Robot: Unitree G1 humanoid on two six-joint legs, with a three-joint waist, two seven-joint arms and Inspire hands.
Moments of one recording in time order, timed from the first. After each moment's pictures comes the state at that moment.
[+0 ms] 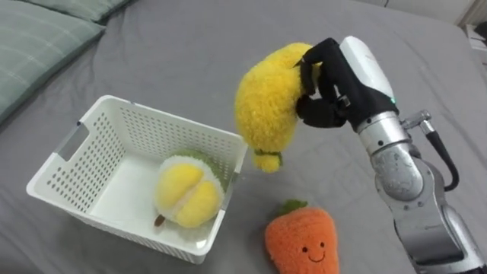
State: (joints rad) left arm 0.11 0.20 0.08 1.06 -0.01 0.02 0.21; right arm -0.17 -0.34 0.20 -0.18 -0.52 0.08 0.05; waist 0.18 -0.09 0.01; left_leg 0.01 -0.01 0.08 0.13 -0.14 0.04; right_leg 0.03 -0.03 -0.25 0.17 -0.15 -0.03
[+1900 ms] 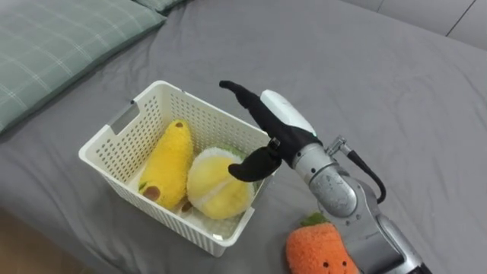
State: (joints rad) left arm 0.09 0.18 0.08 1.04 0.06 0.04 0.17; right arm -0.20 -0.25 0.42 -0.04 -0.48 0.13 0.13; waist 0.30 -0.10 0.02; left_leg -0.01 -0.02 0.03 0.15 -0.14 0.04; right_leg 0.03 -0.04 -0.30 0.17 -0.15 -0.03
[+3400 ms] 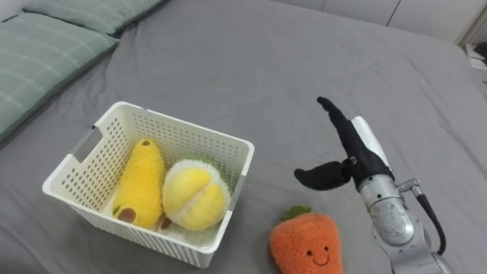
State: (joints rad) left arm 0.15 0.18 0.21 1.05 0.07 0.04 0.19; right arm 0.03 -0.30 0.15 0.08 -0.34 0.08 -0.05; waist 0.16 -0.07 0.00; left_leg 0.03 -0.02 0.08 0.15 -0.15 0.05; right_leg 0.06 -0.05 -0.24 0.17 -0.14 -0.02
